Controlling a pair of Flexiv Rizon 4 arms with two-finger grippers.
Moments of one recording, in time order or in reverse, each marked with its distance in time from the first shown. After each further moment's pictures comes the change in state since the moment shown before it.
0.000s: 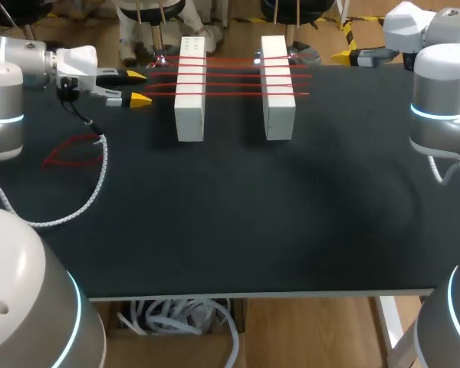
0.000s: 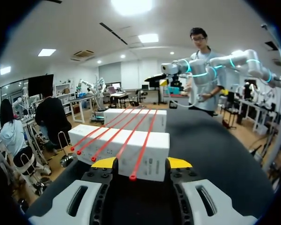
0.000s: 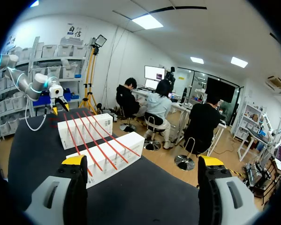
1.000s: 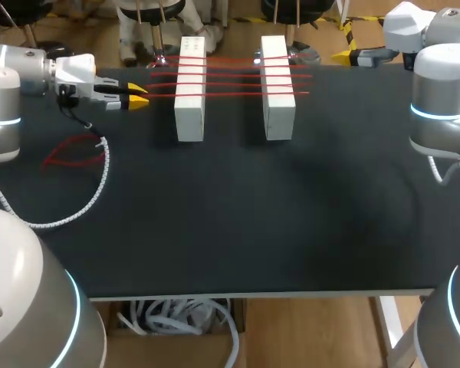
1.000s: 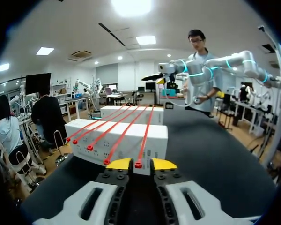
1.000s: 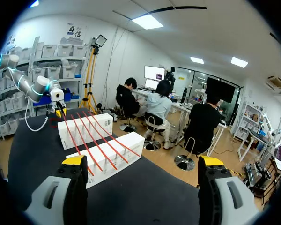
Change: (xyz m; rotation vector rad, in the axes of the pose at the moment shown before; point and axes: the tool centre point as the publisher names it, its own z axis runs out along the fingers) left arm 0.002 0.019 0.000 0.023 0.038 -0.012; right arm 0.000 0.000 0.000 0.000 0.000 0.000
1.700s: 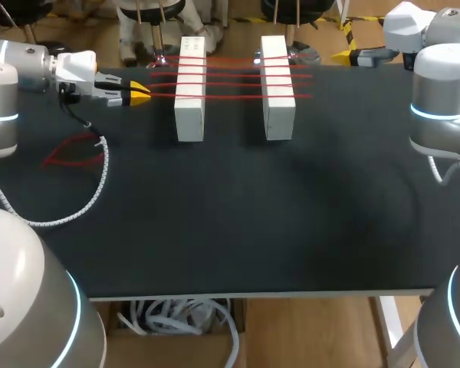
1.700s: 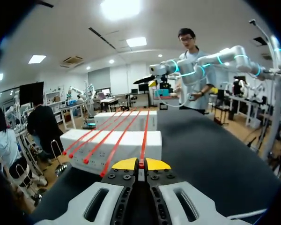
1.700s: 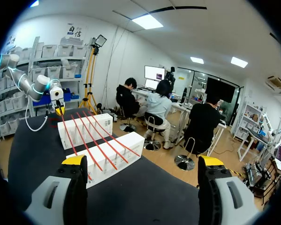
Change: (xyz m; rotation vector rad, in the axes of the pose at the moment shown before) left arm 0.009 -0.020 0.004 0.033 0.057 0.096; right arm 0.000 0.000 0.000 0.000 0.000 0.000
